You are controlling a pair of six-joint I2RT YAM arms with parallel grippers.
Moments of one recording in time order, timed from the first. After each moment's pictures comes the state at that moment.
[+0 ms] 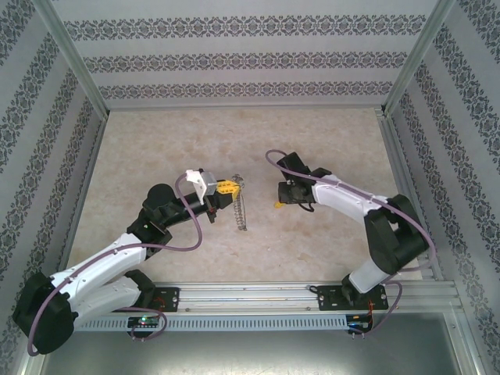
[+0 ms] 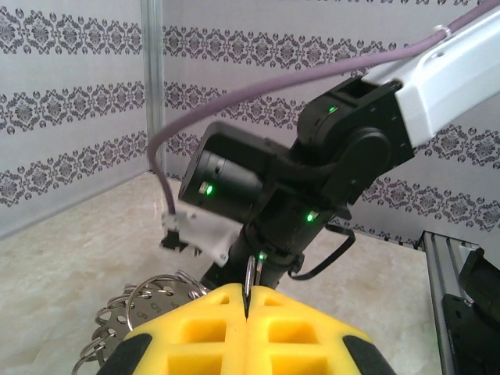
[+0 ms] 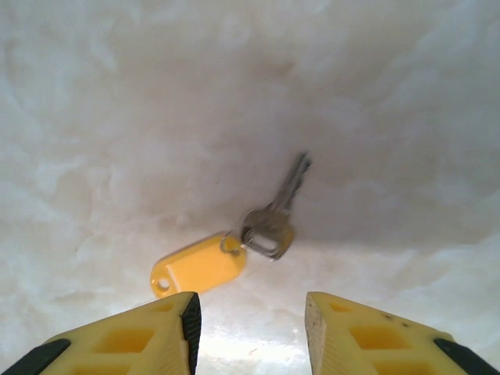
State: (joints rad) left arm -0.62 0.96 0.52 0.48 0.47 -0.08; right arm 0.52 1.57 0.99 -0.56 0.14 0.49
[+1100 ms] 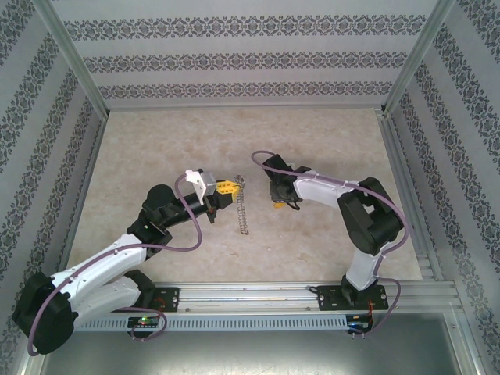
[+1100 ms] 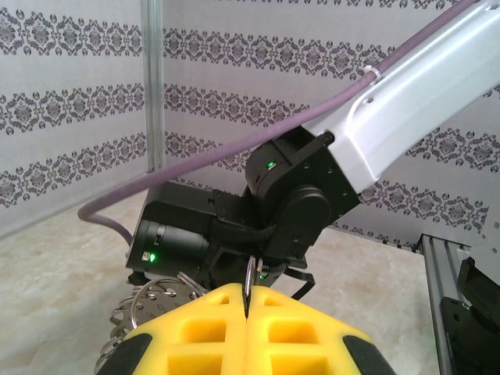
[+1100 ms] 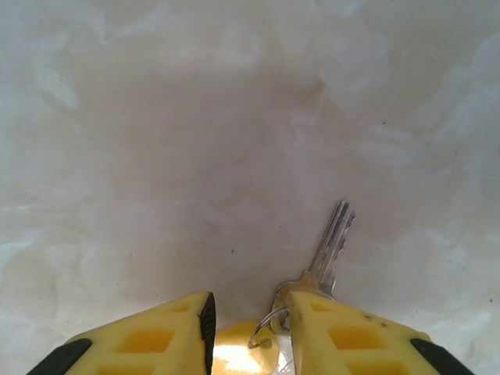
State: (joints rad) left arm -0.62 0.96 0.52 0.50 0.47 -0.10; right arm 0.59 1.81 1.09 -0.52 0.25 0.58
